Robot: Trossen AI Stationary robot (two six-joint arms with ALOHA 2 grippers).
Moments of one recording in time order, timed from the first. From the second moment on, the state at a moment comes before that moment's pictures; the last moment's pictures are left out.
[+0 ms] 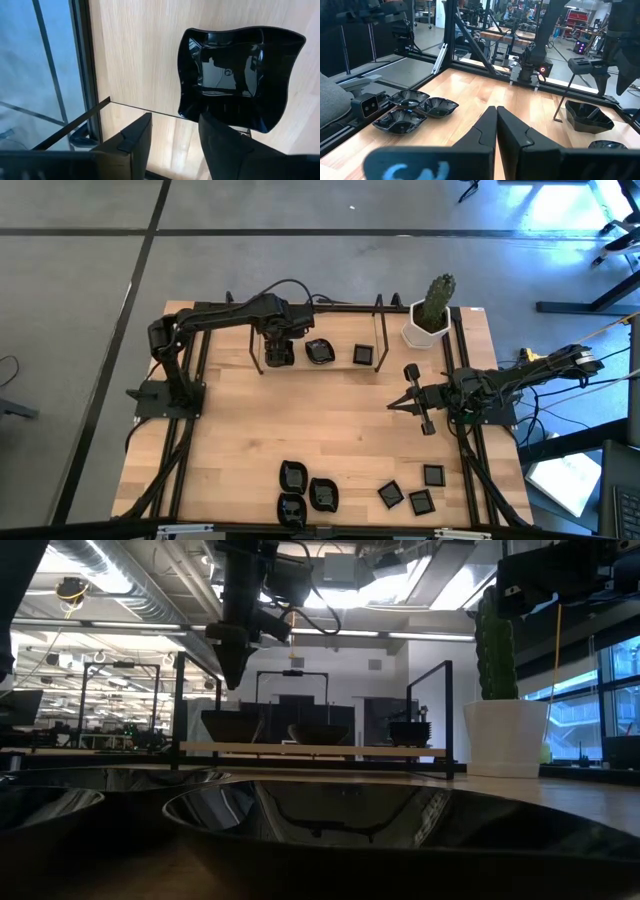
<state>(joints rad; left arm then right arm) 0.38 1.78 1.57 -1.31 -0.36 0.26 0.23 0.62 0.24 0.34 0.01 -0.17</state>
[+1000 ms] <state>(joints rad) -0.28 1.63 1.56 -1.12 0.01 0.14 0.23 0.62 0.24 0.33 0.01 -0.17</state>
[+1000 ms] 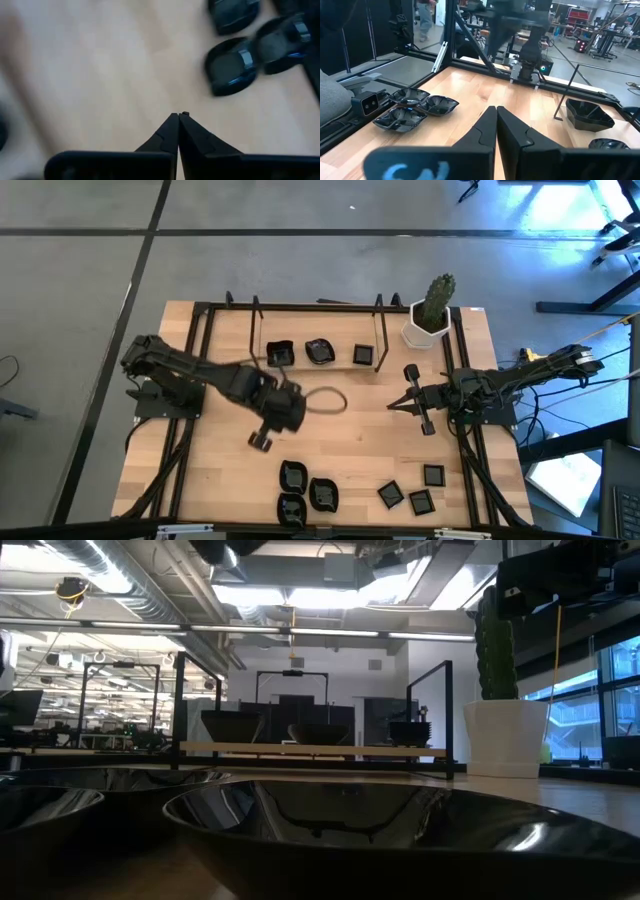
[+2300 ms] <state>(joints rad) -0.42 2.07 1.56 -0.88 0.06 0.00 0.23 0.62 0.24 0.32 0.01 -0.17</state>
